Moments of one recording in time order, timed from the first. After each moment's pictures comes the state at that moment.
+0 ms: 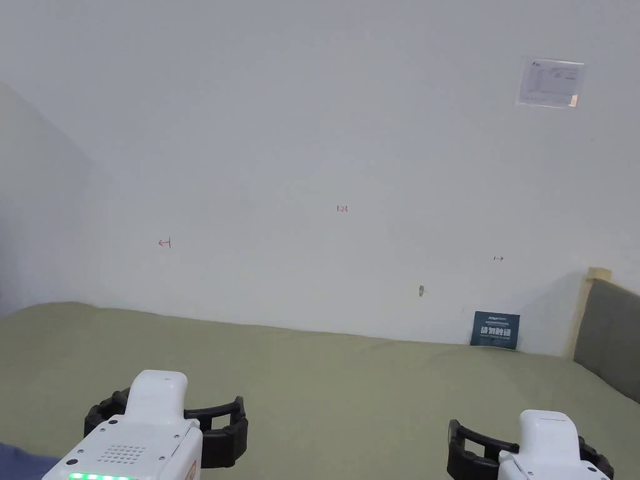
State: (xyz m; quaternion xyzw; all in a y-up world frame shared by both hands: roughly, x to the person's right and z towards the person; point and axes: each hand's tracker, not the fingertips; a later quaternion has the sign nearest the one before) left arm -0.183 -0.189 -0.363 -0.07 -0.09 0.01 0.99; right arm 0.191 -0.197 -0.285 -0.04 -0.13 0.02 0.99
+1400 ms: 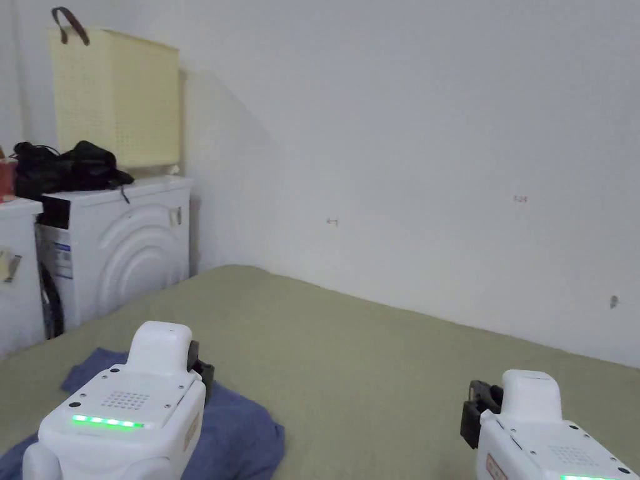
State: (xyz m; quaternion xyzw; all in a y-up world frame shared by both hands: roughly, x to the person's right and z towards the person) left arm -0.345 -0.173 -0.290 -0.09 0.13 0.00 0.99; right arm 0.004 -0.181 -0.365 -0.07 0.10 0.02 0.99
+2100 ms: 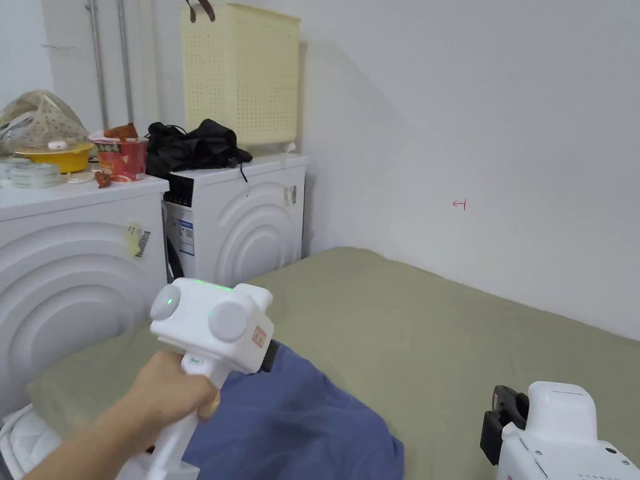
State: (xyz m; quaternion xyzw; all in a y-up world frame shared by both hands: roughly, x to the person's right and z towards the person) left arm -0.480 -0.188 -0.504 -0.45 0.06 0.02 0.89; right arm -0.115 -0.220 -0.445 -0.09 0.17 0.01 0.98
